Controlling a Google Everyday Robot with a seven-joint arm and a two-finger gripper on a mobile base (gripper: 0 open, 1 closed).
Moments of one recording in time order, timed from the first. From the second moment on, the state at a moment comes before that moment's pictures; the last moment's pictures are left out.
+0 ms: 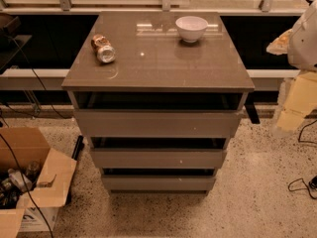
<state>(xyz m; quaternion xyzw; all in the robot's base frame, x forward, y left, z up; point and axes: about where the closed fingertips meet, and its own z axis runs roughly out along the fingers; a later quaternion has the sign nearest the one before) 0.438 -0.217 0.976 -0.60 0.78 -0.03 0.16</state>
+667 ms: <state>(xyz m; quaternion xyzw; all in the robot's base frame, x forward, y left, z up) 0.443 -0.210 0.959 -0.61 0.77 -0.02 0.17</state>
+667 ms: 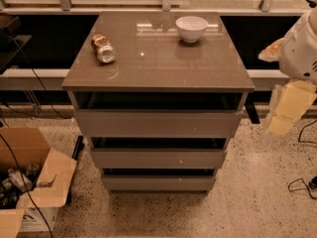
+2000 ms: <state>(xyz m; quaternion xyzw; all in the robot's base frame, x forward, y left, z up) 0.485 -0.194 0.837 -0.57 0.79 0.06 0.24</state>
